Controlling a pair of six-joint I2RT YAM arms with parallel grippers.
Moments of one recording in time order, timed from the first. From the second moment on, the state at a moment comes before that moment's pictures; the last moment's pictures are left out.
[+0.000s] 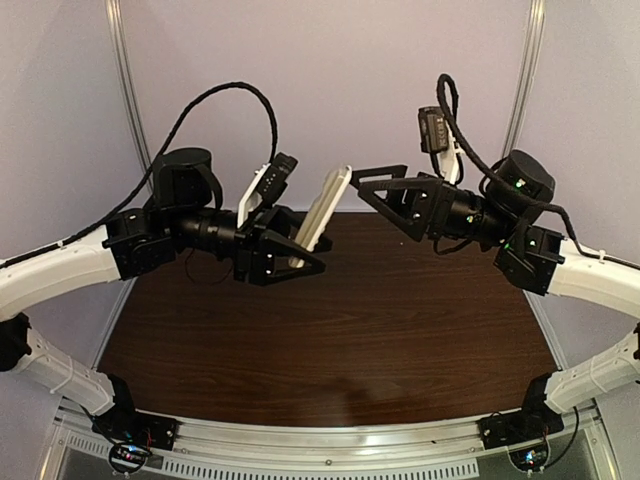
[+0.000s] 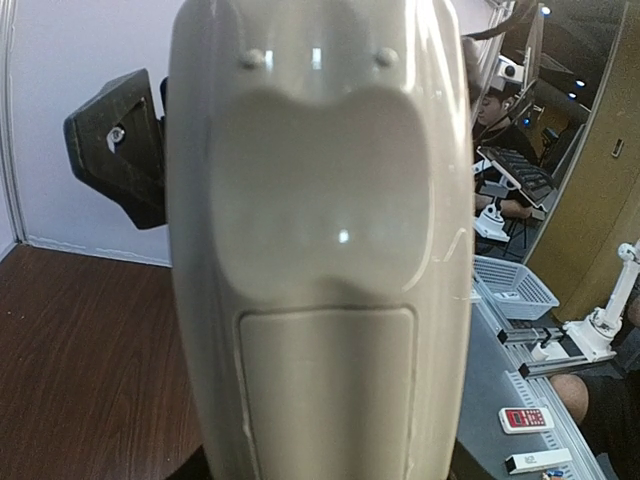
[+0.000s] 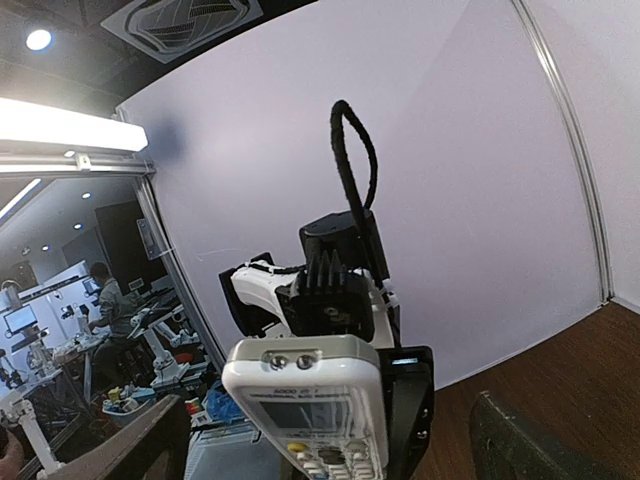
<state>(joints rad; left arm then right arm) -0.96 1.31 1.22 -0.05 0.82 -0.13 0.91 1.20 1.08 0.48 -0.58 0.59</state>
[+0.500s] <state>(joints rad) -0.96 1.33 1.20 -0.03 0.80 -0.15 1.01 1.25 1.16 0.30 -0.47 0.46</state>
